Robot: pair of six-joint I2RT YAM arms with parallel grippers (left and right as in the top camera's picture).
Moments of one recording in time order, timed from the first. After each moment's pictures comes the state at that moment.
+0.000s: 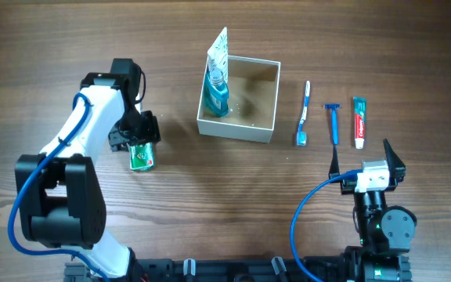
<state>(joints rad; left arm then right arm) -0.07 1.82 1.27 -1.09 -0.01 -0.30 -0.08 0.02 0.01 0.00 -0.09 -0.31</state>
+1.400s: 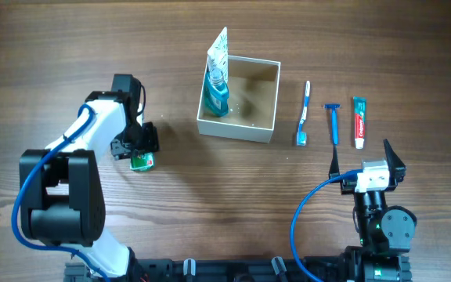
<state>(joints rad) -0.05 1.83 1.09 -0.88 -0.01 -0.25 -0.08 0.02 0.01 0.00 -0.09 -0.31</state>
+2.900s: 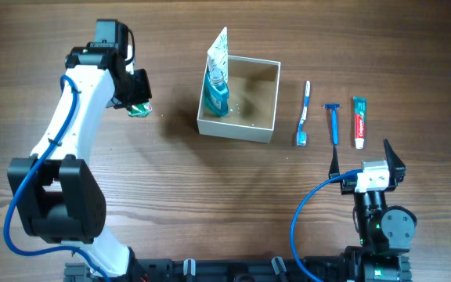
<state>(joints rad) -0.05 1.84 1.53 -1.00 0.01 -0.25 -0.08 0.02 0.01 0.00 -0.09 -0.31</state>
